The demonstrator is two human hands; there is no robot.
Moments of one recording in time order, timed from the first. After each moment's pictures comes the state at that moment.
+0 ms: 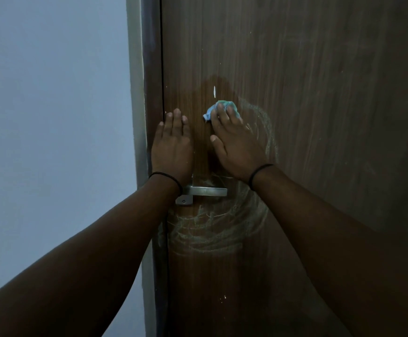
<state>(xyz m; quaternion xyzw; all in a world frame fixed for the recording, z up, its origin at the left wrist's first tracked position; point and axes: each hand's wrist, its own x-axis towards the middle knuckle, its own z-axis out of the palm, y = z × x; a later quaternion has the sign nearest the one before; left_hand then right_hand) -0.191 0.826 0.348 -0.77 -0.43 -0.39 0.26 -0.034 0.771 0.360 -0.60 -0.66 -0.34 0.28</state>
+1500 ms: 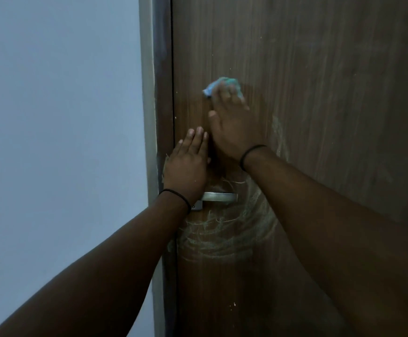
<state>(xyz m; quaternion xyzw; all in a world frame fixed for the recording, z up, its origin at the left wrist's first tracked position) -0.189 0.835 0.326 -0.81 -0.35 -0.40 0.23 -0.066 0.791 0.407 -0.60 -0.63 -0.35 0.34</state>
